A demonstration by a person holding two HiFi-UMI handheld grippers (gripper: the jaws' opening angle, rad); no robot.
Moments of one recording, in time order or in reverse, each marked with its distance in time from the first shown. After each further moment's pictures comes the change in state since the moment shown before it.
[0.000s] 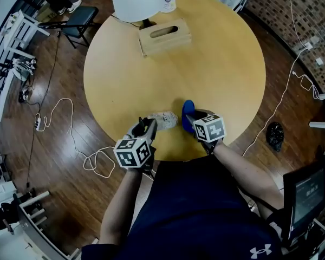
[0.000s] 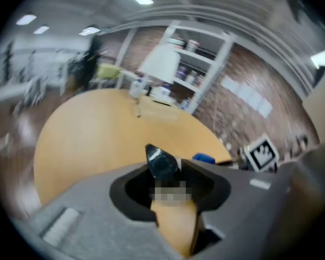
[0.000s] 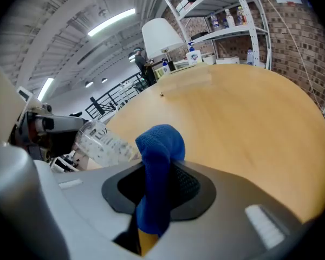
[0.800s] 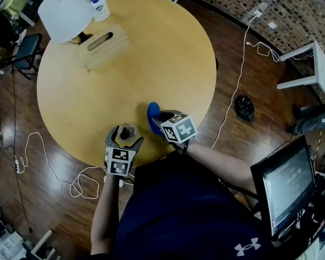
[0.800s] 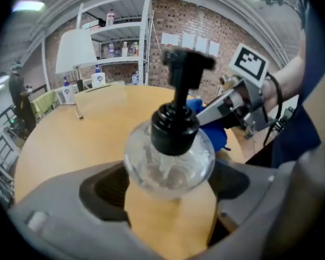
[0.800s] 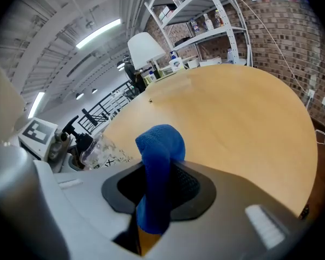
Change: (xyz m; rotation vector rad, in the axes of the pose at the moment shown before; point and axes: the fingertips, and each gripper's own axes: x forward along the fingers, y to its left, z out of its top) left arm 0.056 -0.037 -0.080 0.618 0.254 -0.192; right arm -0.031 -0.009 -0.011 0.129 -0.063 -0.047
